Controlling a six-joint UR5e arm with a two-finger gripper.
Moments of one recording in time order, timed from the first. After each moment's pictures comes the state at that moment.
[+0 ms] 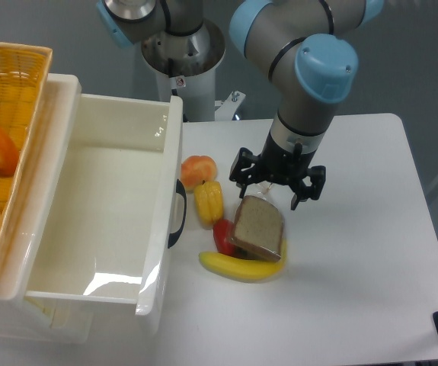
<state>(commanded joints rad) 2.61 -1.83 -1.49 -1.34 1.36 0.77</state>
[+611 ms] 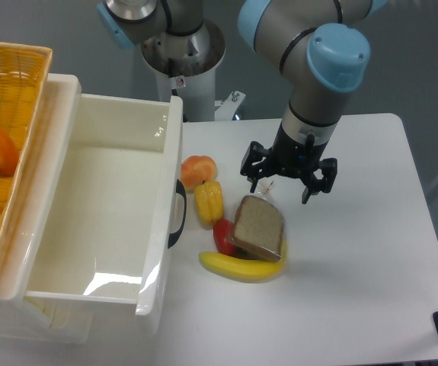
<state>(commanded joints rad) 2.63 -1.83 -1.51 -1.33 1.37 0.77</state>
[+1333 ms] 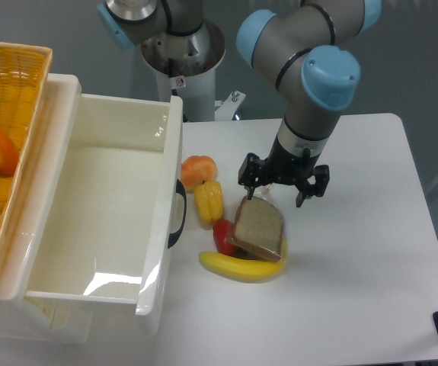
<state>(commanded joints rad) 2.62 -1.86 -1.63 -1.25 1.37 0.69</state>
